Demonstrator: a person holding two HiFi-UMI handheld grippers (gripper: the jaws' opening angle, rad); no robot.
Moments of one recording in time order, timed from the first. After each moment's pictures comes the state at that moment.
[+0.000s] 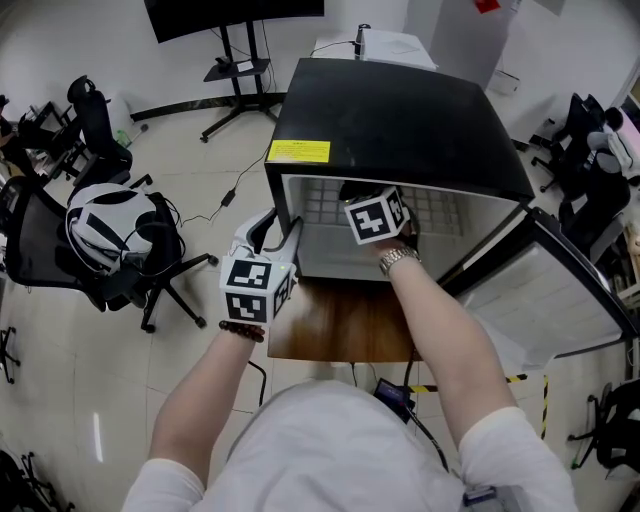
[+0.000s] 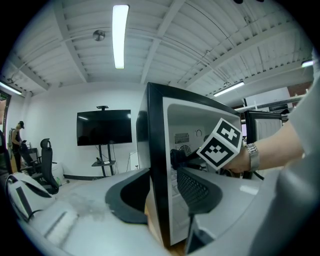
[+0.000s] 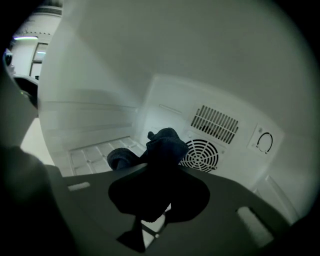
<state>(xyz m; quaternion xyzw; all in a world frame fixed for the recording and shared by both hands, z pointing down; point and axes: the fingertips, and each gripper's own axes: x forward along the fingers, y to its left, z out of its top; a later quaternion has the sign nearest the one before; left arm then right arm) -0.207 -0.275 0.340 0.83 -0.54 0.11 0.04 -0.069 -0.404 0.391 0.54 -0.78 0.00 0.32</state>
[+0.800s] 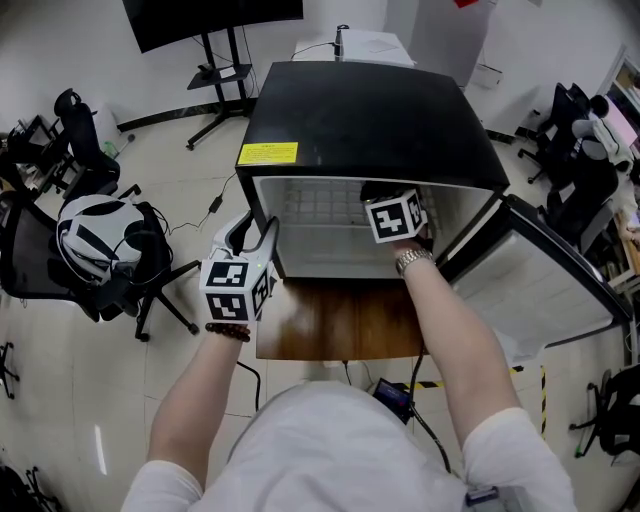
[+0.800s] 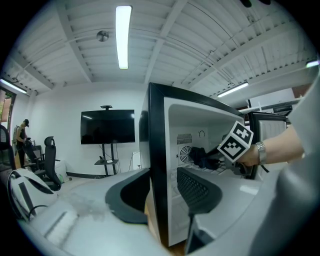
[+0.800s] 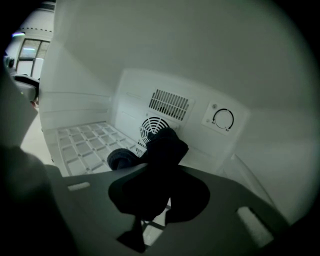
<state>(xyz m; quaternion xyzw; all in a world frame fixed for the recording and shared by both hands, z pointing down) -0.208 -0.275 0.339 0.82 -0.56 0.10 0.05 0.030 -0.397 0.390 0.59 -0.74 0.02 0.32</state>
